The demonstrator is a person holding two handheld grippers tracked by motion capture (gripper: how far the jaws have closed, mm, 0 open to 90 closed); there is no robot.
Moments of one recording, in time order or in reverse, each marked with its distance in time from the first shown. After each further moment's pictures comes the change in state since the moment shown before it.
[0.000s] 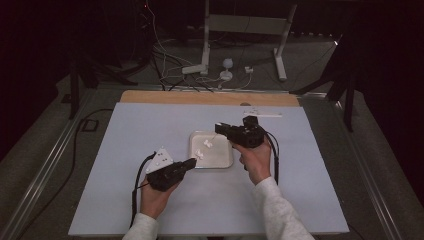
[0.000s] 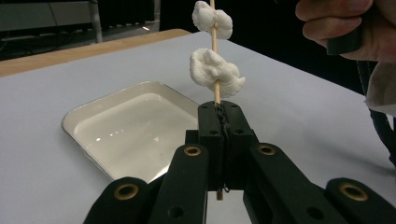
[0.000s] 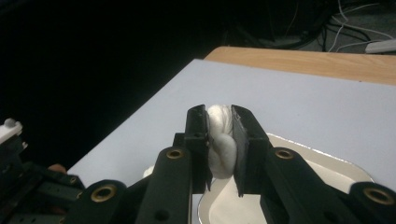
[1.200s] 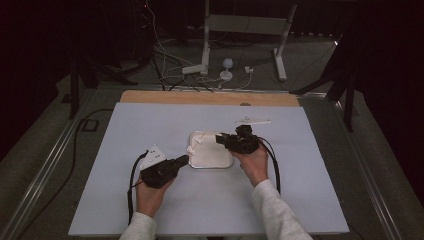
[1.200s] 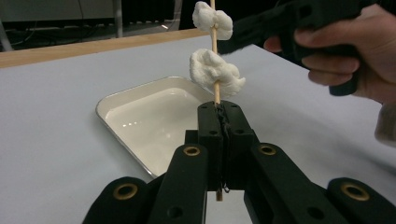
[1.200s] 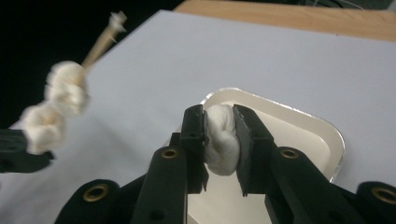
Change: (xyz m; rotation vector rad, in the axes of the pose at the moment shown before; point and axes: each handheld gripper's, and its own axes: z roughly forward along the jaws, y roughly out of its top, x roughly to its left) left arm 0.017 -0.006 -0.007 -0.003 0.067 -0.068; right arm -0.023 -0.032 0.028 0.151 -0.108 -0.074
